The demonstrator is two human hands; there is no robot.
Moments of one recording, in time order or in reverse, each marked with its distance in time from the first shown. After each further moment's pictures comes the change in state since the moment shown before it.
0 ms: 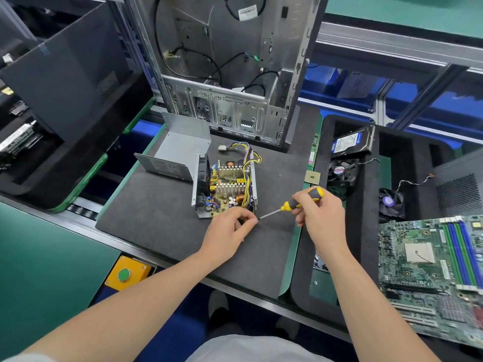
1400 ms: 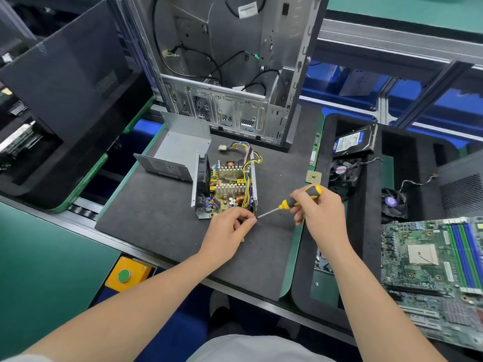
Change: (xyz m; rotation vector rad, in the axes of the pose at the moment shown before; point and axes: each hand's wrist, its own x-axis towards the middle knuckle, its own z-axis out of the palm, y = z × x) left_hand 0.000 0.001 0.000 -0.055 0.010 -0.008; right_hand 0.009 0.000 0.000 0.036 -0.075 -0.018
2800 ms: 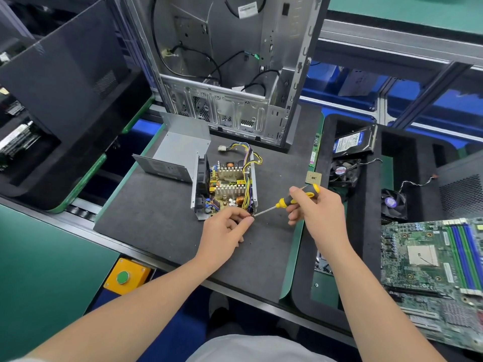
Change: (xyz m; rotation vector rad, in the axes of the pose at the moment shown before) left_hand -0.006 0.003 -0.002 -0.250 0.104 -0.147; right_hand 0.004 0.001 0.002 0.041 0.001 0.037
